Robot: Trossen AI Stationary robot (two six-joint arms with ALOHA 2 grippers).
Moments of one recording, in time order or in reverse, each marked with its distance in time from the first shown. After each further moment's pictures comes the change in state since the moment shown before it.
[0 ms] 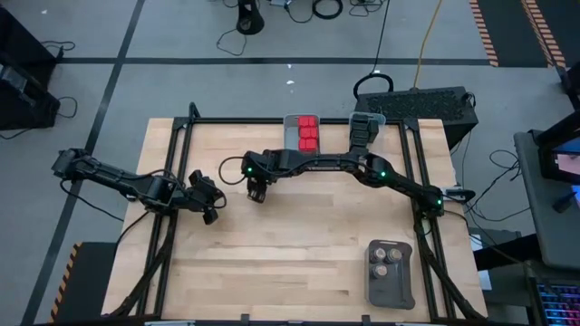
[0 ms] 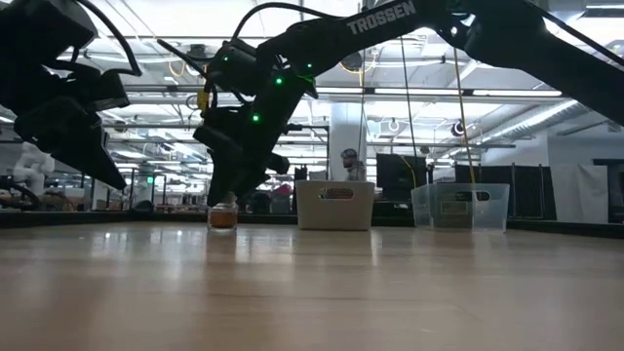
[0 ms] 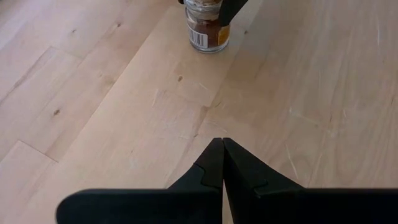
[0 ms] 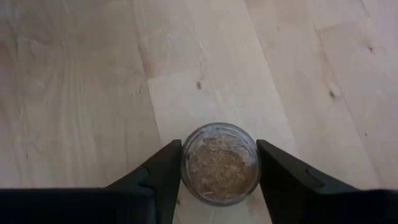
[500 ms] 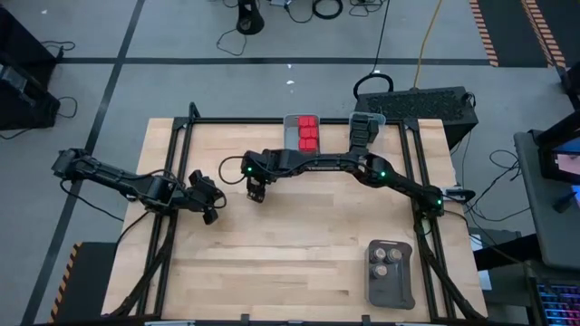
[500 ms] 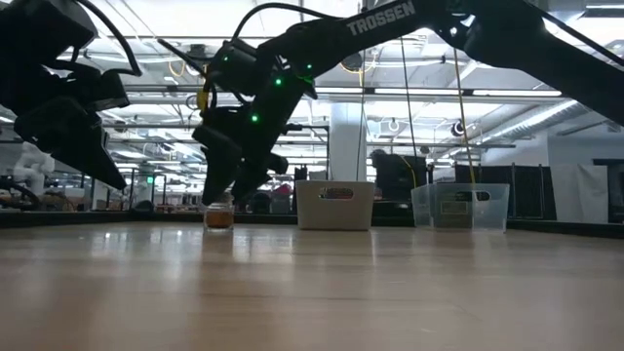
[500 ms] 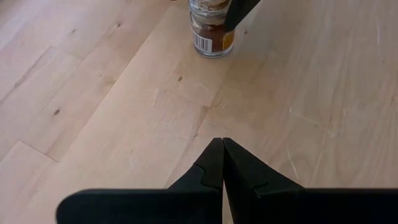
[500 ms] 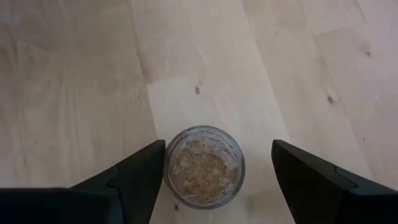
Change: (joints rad) left arm 0.000 0.000 0.000 0.000 0.000 -0.001; right arm 0.000 0.000 0.000 0.015 0.001 -0.003
